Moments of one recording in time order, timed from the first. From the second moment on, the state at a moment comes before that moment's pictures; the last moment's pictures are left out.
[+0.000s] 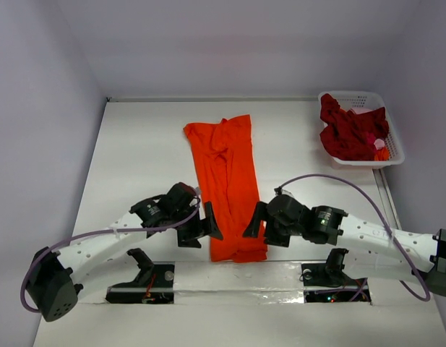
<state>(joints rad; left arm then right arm) -0.80 0.96 0.60 -0.68 0.37 -1.02 1.11 0.98 0.70 -0.62 0.06 1.28</state>
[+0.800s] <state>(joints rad) -0.90 1.06 0.46 -0.51 0.34 -1.18 1.11 1.03 0.49 -0.50 -0.03 1.40</state>
